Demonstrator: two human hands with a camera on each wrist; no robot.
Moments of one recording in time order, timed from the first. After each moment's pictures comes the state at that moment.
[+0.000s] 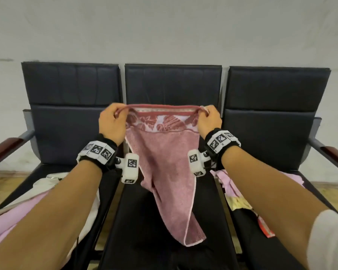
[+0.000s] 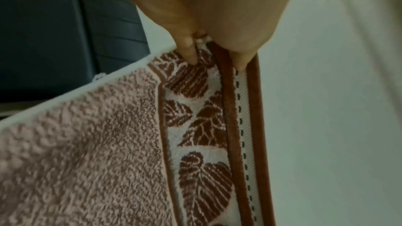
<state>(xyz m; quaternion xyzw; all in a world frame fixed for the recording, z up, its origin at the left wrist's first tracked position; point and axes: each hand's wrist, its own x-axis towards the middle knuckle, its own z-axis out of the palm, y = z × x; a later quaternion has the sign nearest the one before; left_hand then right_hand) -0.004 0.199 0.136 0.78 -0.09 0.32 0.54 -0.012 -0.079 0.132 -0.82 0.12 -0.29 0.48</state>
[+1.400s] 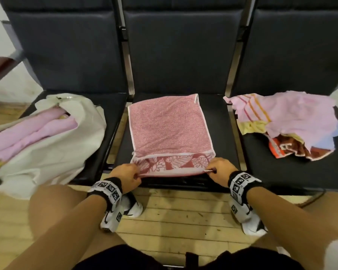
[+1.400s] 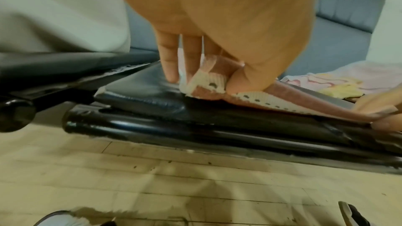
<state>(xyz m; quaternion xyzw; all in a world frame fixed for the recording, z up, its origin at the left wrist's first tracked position) -0.191 0.250 -0.195 0.96 -0.16 -0.21 0.04 -0.217 -0.127 -0.218 -0.96 -0.10 0.16 0.20</state>
